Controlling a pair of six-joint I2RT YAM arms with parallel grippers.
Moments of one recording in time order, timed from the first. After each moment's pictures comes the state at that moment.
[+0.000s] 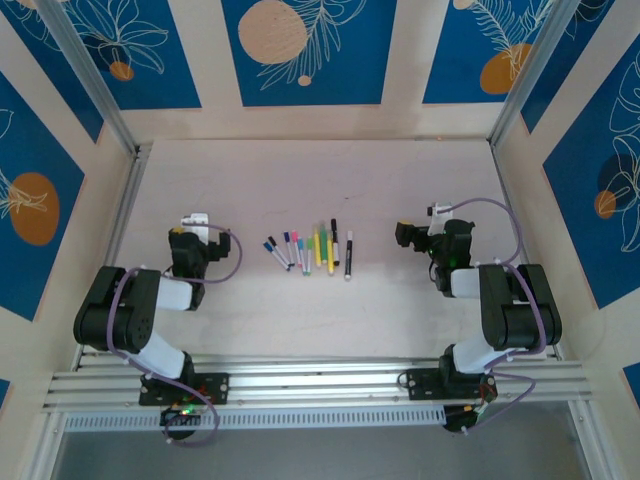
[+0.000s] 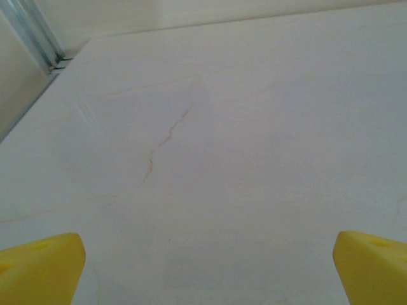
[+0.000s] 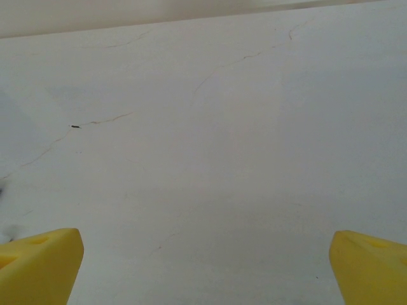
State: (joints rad) left arm -0.09 1.55 0.36 0.83 -0.16 0.06; right arm -0.01 1.53 0.41 0.70 -0.20 0.09
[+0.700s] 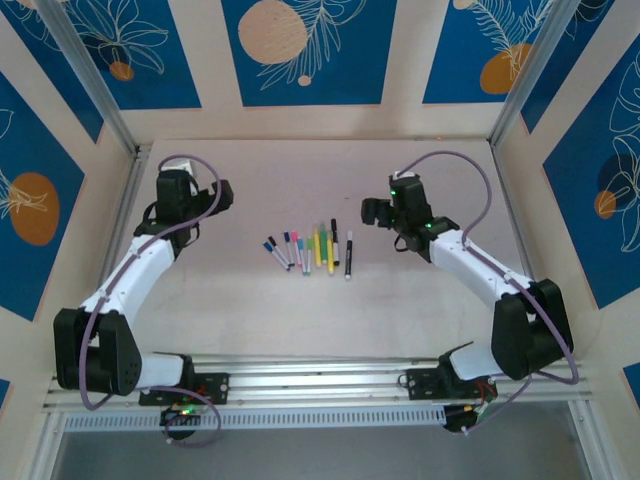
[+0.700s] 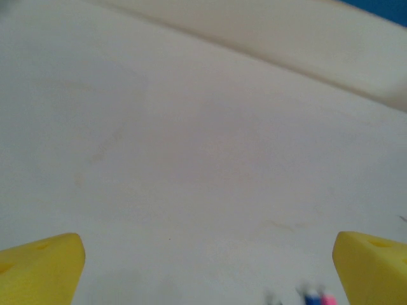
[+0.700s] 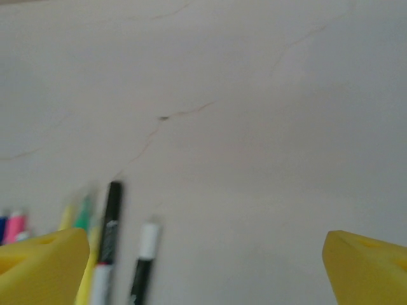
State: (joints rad) left arm -0.13 1.33 0.98 -0.25 0.01 -0.40; right arm 0.41 1.39 0.98 -0.32 0.18 0.37
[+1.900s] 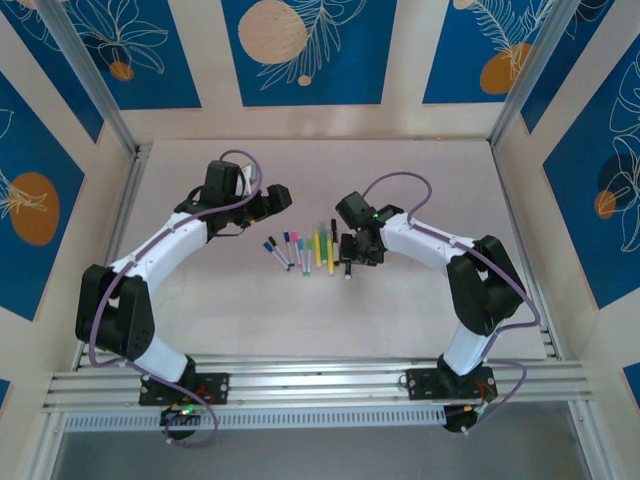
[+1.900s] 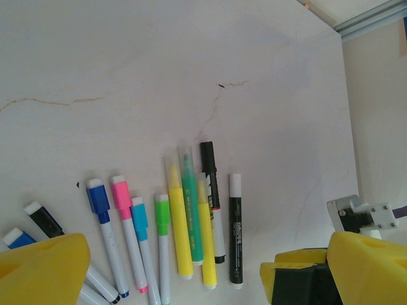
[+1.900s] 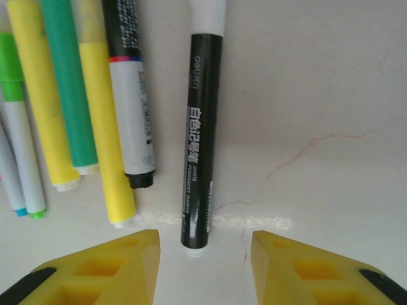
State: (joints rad) left arm -0.34 1.54 1.14 -0.31 0.41 -0.65; right arm 0.61 1.71 1.18 -0.76 0.02 0.67
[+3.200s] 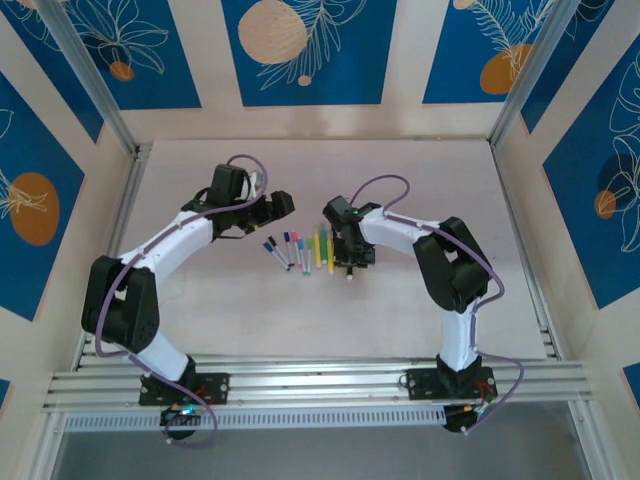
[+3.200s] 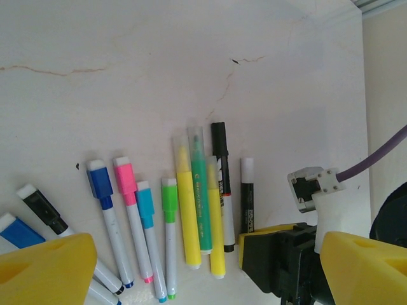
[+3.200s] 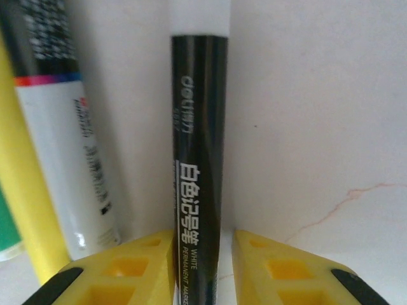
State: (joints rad) left arm -0.36 1.59 1.14 -0.33 0.42 -0.65; right arm 0.63 1.94 1.30 -0.81 0.06 0.68
